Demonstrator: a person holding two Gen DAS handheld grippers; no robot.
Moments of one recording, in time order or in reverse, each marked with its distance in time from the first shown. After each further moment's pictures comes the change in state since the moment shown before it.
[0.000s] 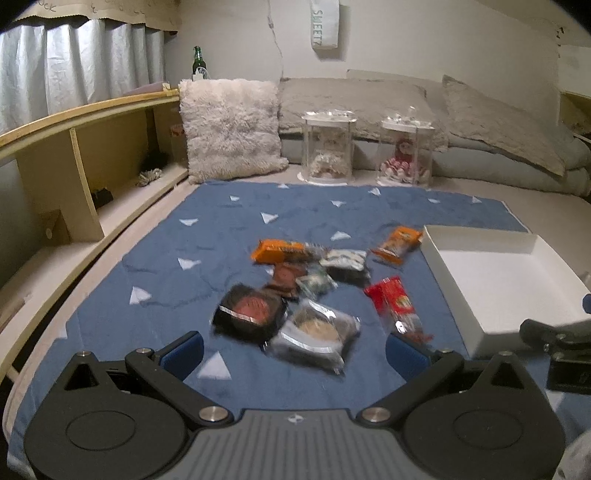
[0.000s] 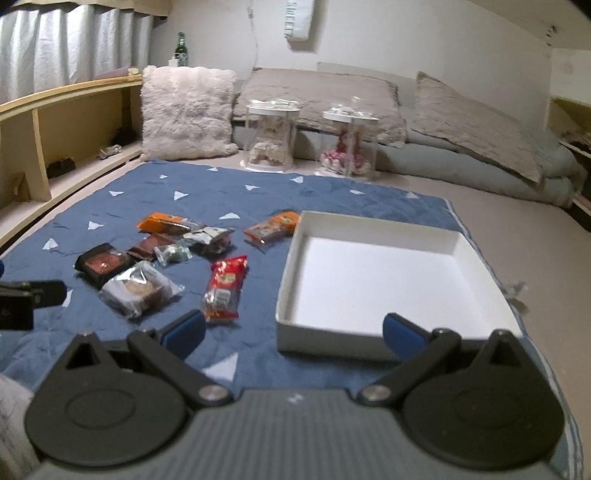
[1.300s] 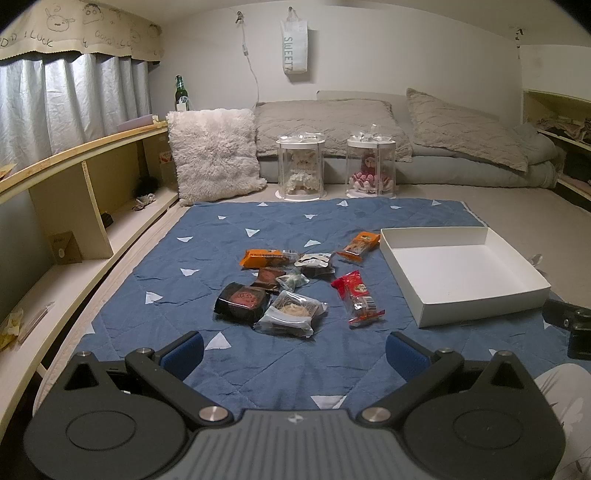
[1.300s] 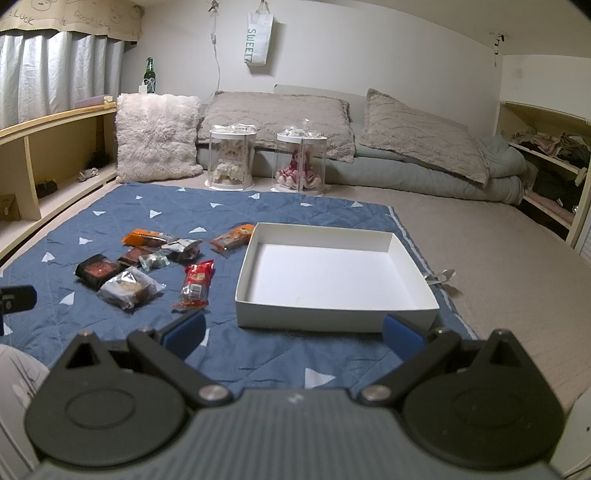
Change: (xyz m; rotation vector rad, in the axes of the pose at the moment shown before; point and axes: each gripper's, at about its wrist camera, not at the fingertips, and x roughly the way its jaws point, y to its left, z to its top) left arm -0.115 -0.015 -0.032 0.068 -0.054 -0.050; right arm -0.129 -0.030 -0.041 0.075 -0.049 -0.125
